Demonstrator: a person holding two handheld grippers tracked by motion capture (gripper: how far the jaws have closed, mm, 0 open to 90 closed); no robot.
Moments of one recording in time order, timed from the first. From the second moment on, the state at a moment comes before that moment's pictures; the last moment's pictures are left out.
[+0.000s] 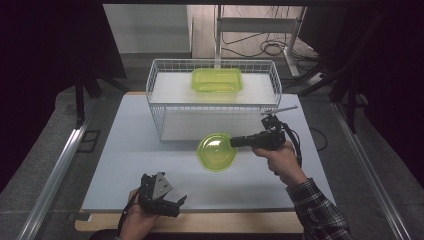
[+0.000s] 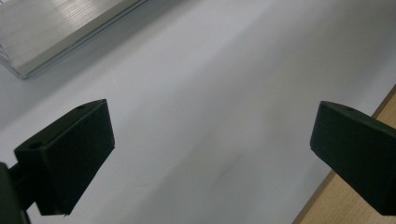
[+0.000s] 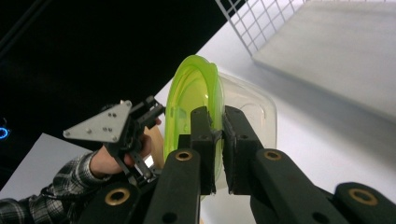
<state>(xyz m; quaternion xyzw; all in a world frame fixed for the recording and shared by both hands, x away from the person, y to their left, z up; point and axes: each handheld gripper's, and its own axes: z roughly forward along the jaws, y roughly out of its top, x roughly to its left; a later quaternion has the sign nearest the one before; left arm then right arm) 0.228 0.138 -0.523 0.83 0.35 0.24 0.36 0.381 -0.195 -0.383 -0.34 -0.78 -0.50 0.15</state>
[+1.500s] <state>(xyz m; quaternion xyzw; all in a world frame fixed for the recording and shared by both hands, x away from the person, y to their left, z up) 0.228 0.137 -0.523 0.83 0.35 0.23 0.36 0.438 -0.194 -0.271 -0.37 -0.72 -0.59 0.07</state>
